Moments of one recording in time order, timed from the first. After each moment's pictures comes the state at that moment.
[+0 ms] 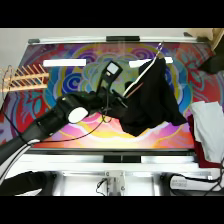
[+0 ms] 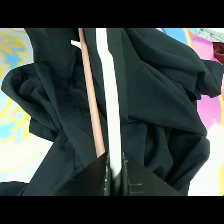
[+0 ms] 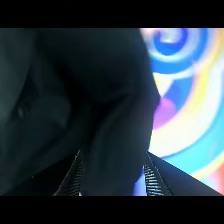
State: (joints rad) left arm -0.84 -1.31 1.30 1.38 -0.55 -1.45; right arm -0.36 -1.52 1.97 -1.08 1.60 0.74
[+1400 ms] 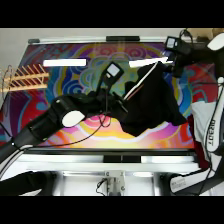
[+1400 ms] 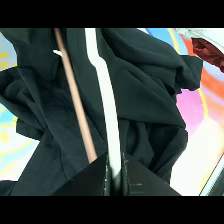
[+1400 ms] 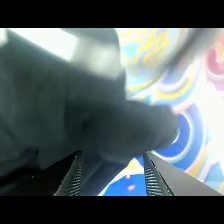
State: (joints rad) left arm -0.87 -1.26 1.30 1.36 -0.61 -1.42; right arm -0.11 -1.70 1.97 -1.08 1.32 0.00
